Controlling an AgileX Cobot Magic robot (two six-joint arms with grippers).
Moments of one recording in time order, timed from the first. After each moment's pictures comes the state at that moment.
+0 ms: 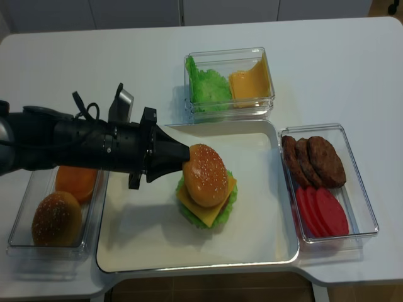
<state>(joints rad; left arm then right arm) -0.12 1.76 -0.96 -1.45 1.17 0.66 0.07 -0.02 -0.48 0.05 1.12 0.04</state>
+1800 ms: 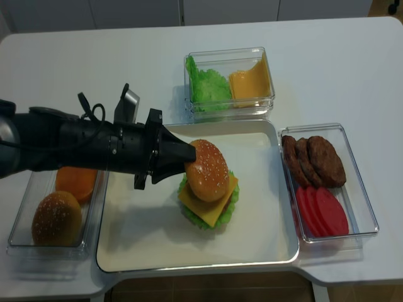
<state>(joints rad) -0.15 1.76 -0.96 -1.49 1.17 0.68 0.07 -0.02 -0.48 0.05 1.12 0.04</state>
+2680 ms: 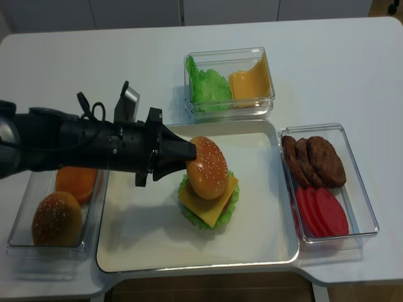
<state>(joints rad) -0.15 1.76 -0.96 -1.51 1.17 0.73 0.07 -0.02 -0.48 0.05 1.12 0.04</state>
